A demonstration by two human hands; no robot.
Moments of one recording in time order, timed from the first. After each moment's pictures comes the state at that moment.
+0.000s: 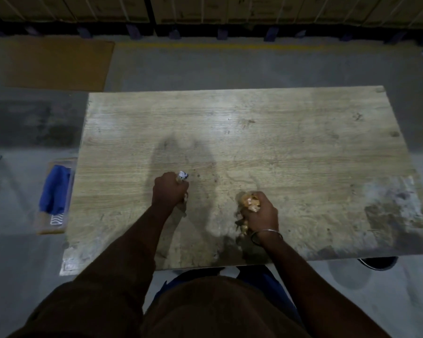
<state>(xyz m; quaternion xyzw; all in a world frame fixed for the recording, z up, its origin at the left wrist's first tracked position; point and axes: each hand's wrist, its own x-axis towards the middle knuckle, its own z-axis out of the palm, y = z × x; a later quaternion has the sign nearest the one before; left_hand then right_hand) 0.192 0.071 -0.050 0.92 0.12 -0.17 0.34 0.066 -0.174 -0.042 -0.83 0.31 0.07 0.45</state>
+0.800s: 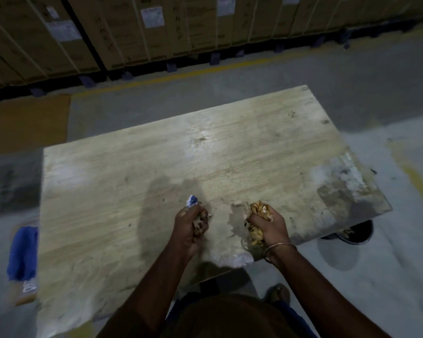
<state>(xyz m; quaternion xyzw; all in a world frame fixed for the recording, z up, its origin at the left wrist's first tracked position) 0.103 -0.062 0.008 0.50 0.20 -0.33 0.78 0.000 -0.248 0.018 -0.53 0.43 -0.06 0.72</state>
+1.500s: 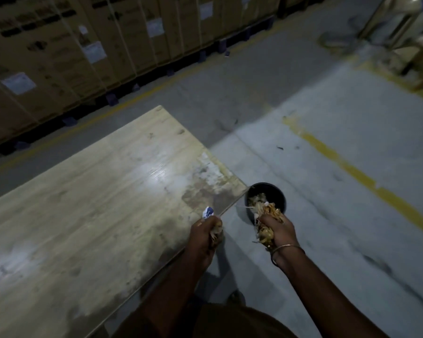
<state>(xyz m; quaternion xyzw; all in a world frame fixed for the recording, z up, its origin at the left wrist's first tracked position) -0.118 -0.427 0.040 0.59 0.10 -0.48 0.64 -0.258 -0.546 0.049 -0.34 0.54 -0.26 0.72</state>
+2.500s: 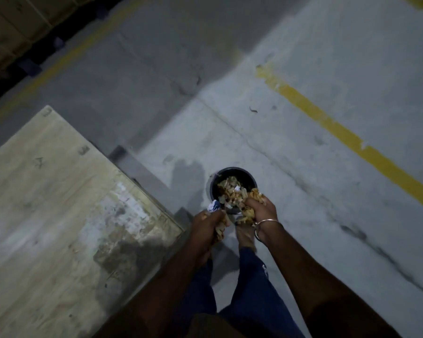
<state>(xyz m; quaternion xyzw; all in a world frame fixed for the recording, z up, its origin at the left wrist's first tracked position) -0.143 -0.709 -0.034 0.69 0.09 -0.57 0.44 -0.260 -0.822 -0.113 -0.26 0.67 -0.17 0.67</state>
